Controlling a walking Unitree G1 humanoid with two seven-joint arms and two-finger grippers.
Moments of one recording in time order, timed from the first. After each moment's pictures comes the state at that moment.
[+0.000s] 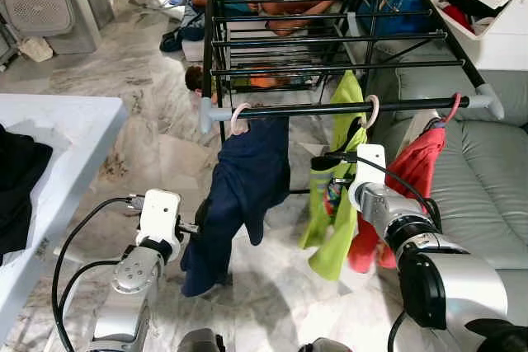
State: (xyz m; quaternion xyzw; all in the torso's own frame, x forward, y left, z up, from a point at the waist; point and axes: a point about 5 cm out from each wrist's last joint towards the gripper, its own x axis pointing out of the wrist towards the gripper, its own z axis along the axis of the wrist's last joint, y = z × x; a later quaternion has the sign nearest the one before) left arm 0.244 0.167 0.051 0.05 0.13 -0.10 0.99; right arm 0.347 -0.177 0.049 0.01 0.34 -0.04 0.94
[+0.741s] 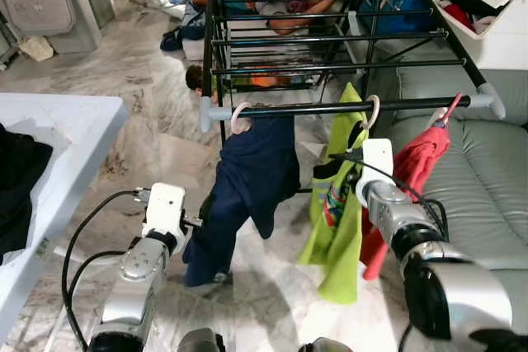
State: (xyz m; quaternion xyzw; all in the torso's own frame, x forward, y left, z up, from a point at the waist) left arm 0.259 0.163 0.045 0.05 0.13 -0.11 0.98; right arm 0.347 -0.189 0.054 -0.05 0.26 -0.04 0.96
